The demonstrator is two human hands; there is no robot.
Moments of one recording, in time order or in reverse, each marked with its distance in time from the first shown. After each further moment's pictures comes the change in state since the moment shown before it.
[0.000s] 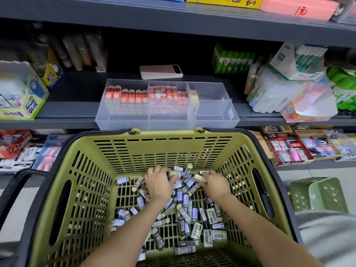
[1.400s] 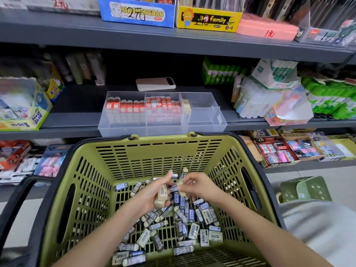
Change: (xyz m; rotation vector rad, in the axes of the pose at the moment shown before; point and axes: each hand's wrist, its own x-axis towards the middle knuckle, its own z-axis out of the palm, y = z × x) left_hand -0.025 -0.007 -0.074 -1.227 -0.859 -0.418; right_hand -0.043 -0.038 -0.055 1.000 -0.238 -0.138
